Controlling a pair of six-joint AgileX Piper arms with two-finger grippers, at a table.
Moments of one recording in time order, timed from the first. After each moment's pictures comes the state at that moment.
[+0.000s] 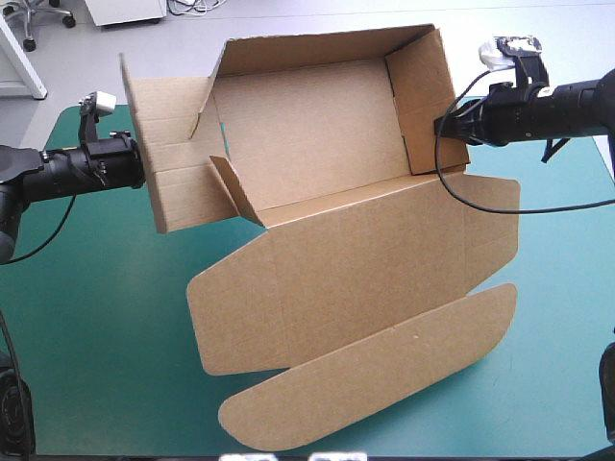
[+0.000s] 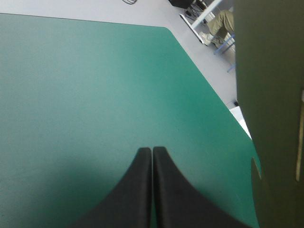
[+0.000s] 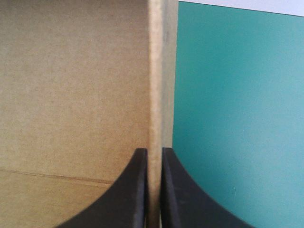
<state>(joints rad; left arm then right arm) 0.21 1.49 -1.37 -1.23 1.21 0.81 -0.04 1.59 -1.81 0.74 1.22 -0.47</state>
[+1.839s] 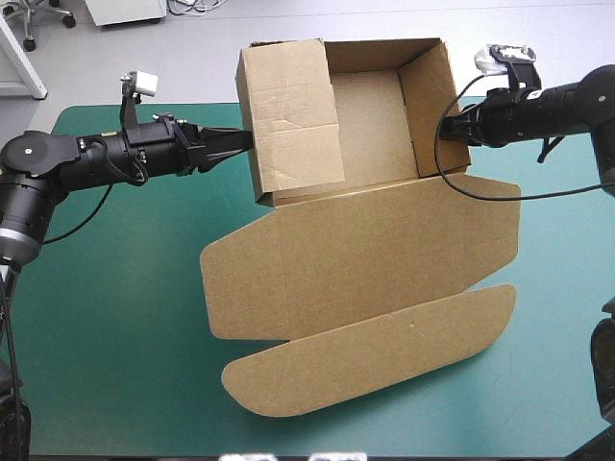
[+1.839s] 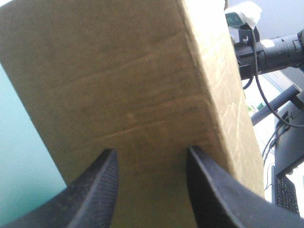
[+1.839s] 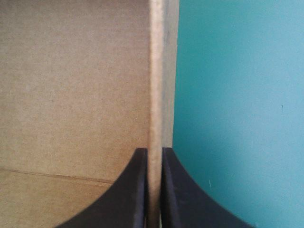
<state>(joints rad) -0.01 1.45 -1.44 -1.31 1.12 0.79 -0.04 1.66 -1.81 0.66 1.18 -0.42</state>
